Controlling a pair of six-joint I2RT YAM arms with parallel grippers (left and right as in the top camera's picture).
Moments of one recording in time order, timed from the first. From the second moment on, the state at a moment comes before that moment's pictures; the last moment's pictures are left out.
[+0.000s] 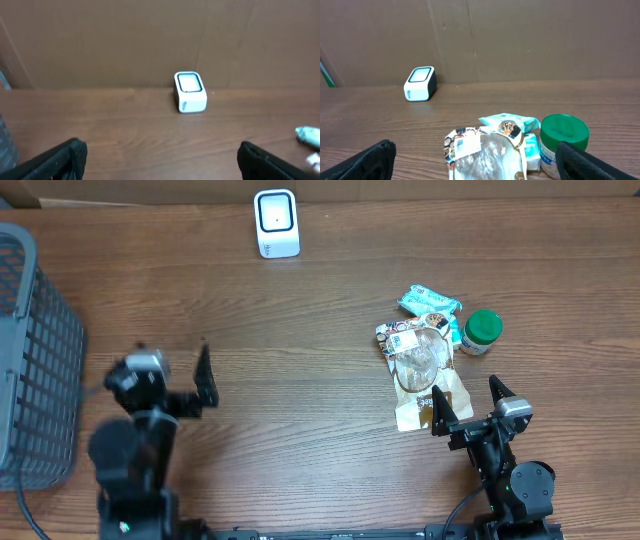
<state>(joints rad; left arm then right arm) 0.09 0.47 0.42 -0.06 0.16 -0.01 0.14 0.01 0.02 -0.03 -0.07 0.13</state>
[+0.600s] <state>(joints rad) 0.05 0.03 0.03 0.00 0.16 0.19 0.14 0.01 0.02 -0.03 -0.07 0.13</state>
